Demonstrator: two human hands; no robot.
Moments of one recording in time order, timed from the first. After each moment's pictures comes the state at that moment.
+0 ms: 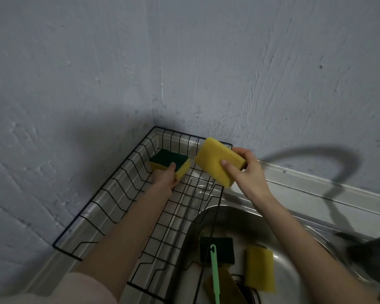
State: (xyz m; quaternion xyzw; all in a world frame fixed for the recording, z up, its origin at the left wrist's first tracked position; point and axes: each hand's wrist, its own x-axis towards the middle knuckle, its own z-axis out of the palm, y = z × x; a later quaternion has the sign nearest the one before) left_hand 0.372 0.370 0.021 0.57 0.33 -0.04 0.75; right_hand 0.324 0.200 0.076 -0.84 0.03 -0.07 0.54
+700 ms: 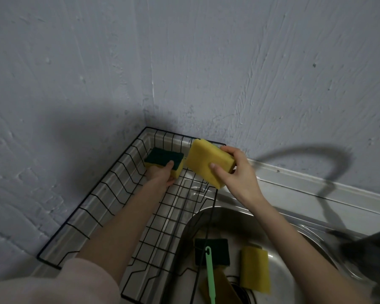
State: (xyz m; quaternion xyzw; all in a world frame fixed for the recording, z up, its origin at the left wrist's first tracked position) left_hand 0.390 0.367 0.015 0.62 0.30 -0.05 0.72; right_hand 0.327 0.202 0.074 -0.87 -0.02 -0.11 0.48
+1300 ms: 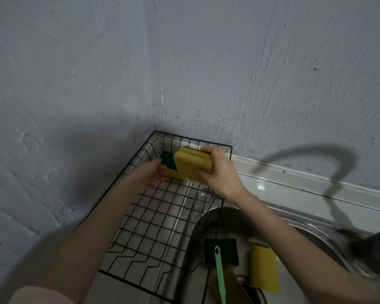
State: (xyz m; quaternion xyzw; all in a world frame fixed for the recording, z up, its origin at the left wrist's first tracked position) left_hand 0.367 0.432 0.058 0.72 0.22 -0.19 0.63; right_hand 0.337 0.242 0.075 -0.92 -0.13 -0.08 0.37
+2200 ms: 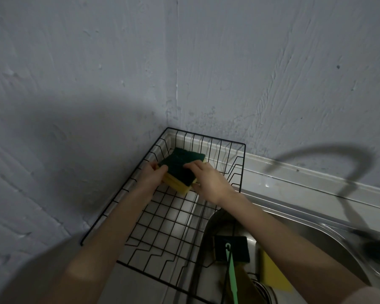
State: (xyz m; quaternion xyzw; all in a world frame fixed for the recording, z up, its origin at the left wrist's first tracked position) left_hand 0.350 0.451 0.032 0.74 0.18 -0.05 0.65; right_hand 0.341 0.288 0.044 -0.95 -0.26 0.02 0.15
